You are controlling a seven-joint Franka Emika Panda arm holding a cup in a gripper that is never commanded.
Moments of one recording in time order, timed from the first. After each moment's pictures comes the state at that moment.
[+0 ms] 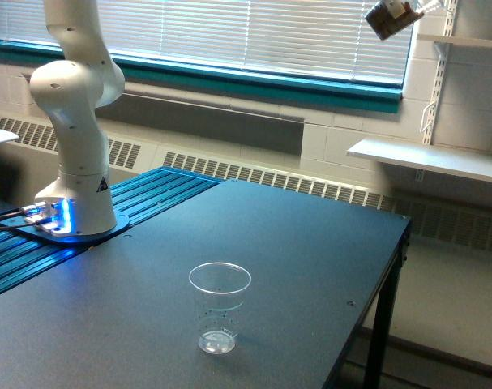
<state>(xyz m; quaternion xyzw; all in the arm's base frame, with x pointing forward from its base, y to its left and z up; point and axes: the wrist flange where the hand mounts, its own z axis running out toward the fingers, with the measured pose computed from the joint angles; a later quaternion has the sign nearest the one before) 0.563 0.133 0.616 -0.90 0.26 -0.30 0.21</state>
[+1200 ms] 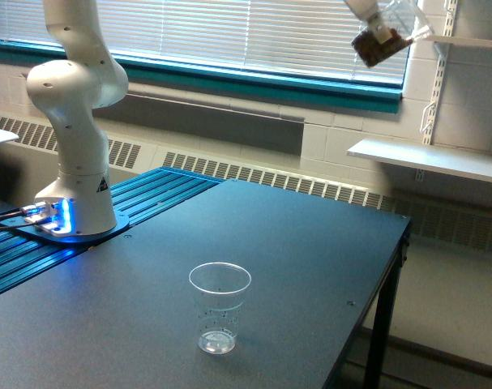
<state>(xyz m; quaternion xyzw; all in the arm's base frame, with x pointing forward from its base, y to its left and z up) 0.563 0.064 0.566 -0.89 0.29 -0.31 0.15</state>
